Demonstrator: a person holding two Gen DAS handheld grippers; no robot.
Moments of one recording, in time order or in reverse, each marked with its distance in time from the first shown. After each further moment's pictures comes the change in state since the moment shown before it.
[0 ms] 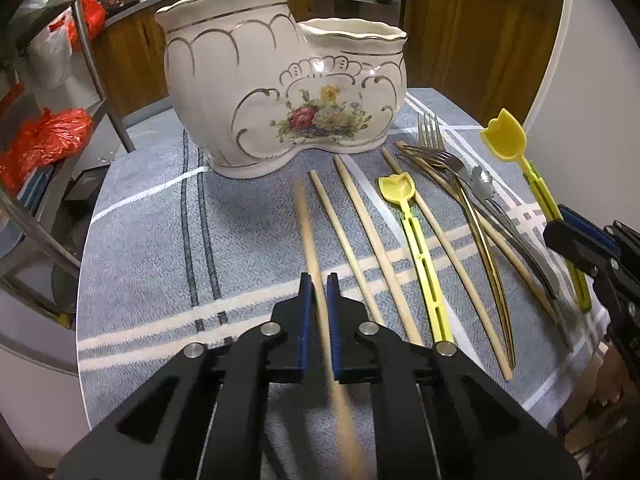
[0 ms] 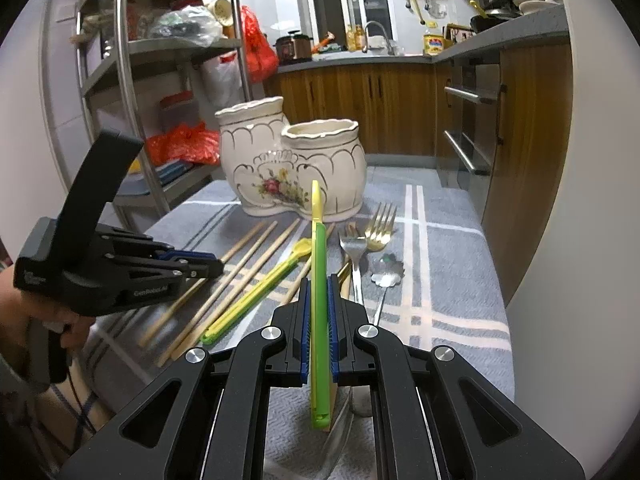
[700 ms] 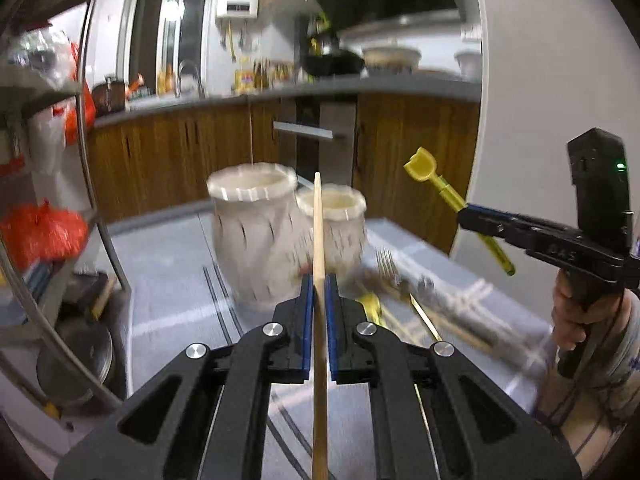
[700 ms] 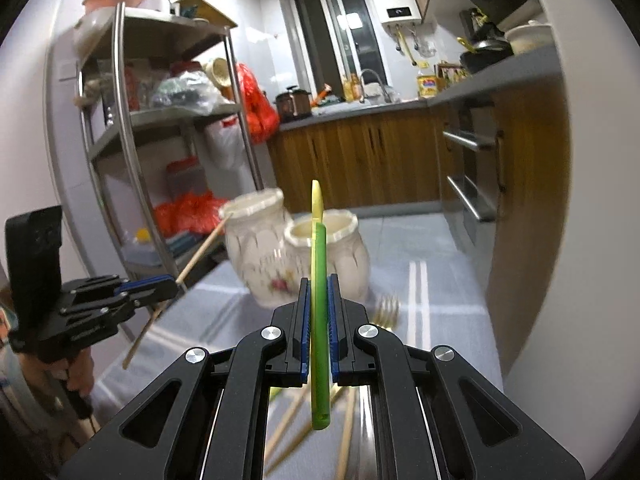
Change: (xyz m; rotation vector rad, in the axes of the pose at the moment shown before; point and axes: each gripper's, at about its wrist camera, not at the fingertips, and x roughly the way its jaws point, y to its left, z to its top) left arm -0.089 0.032 0.005 0.083 -0.516 -0.133; right arm -0.006 -0.009 0.067 0.078 -0.204 0.068
